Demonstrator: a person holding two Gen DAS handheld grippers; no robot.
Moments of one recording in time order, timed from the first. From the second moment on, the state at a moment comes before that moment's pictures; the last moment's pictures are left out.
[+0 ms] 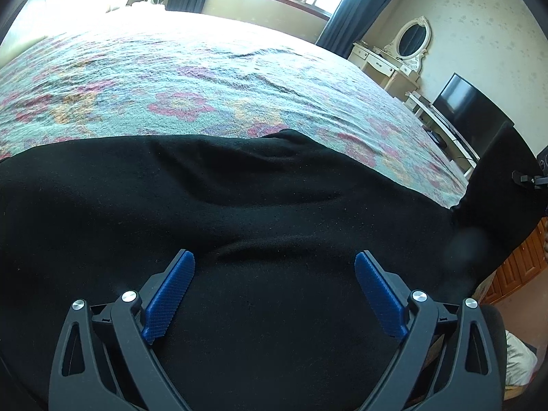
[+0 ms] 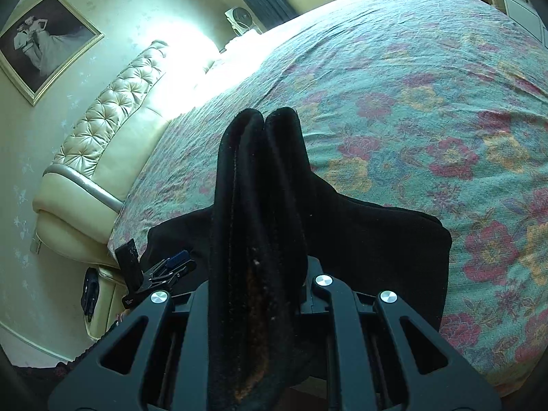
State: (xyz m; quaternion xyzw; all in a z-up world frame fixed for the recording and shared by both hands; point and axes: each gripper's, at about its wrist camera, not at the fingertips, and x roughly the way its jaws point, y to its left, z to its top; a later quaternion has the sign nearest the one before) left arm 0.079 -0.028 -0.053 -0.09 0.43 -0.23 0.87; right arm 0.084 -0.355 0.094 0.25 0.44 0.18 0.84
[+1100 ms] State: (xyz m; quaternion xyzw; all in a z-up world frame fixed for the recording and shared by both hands) left arm 0.073 -0.020 -0.051 -0.11 0.41 -0.26 0.87; right arm 0.116 -0.205 -0.010 0.07 0.52 0.10 0.84
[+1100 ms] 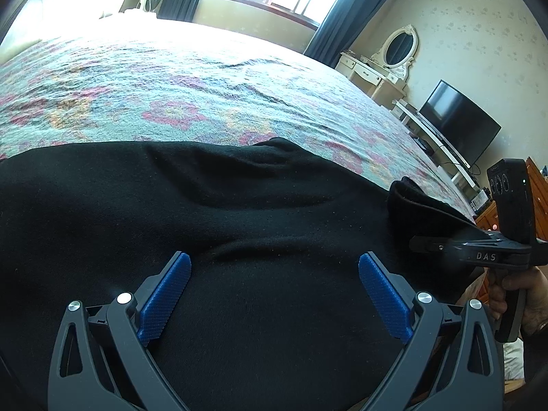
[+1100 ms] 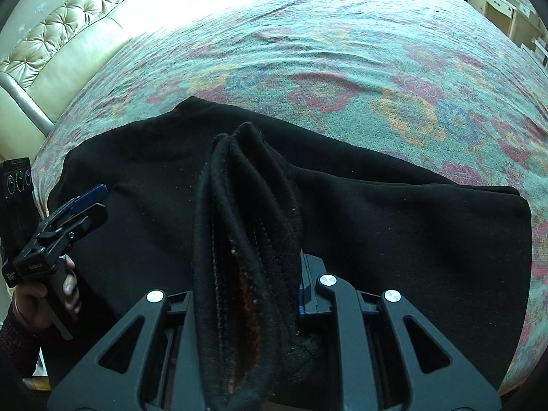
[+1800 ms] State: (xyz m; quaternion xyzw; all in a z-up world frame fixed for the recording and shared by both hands) left arm 0.075 0.032 -0.040 -0.22 0.40 -0.25 0.85; right arm 0.103 -0.183 -0.010 0.16 0.46 0.14 0.86
